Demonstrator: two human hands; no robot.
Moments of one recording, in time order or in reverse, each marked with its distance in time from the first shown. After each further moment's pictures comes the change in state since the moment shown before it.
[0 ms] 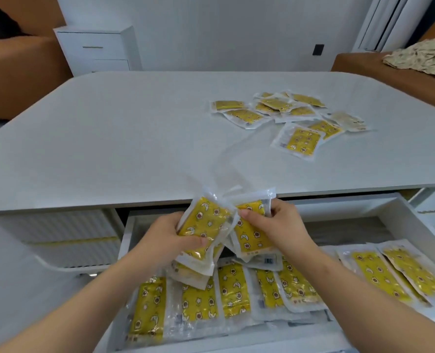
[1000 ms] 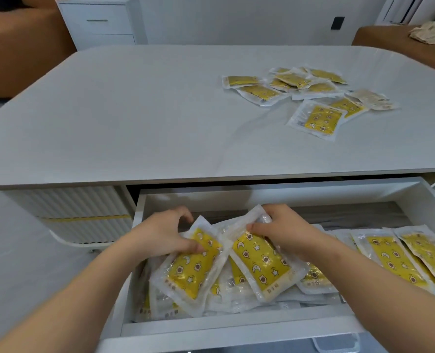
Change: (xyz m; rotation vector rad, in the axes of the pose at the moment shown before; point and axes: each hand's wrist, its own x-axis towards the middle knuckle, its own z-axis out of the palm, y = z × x) left_hand 0.005 -0.024 -0.023 0.634 -0.180 -0.134; right_hand -0.003 0.020 0.008 -0.280 -0.378 0.194
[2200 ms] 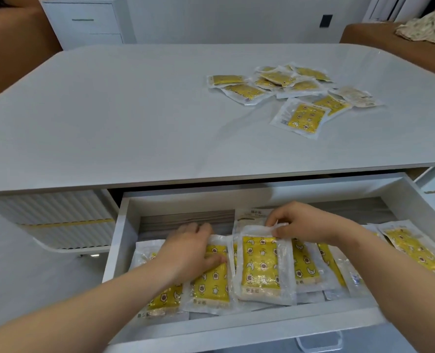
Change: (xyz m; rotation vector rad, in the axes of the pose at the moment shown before) left_hand 0.013 0.036 0.059 0.456 0.042 0.124; right_hand 0.003 0.024 -0.059 -0.502 -0.169 -0.060
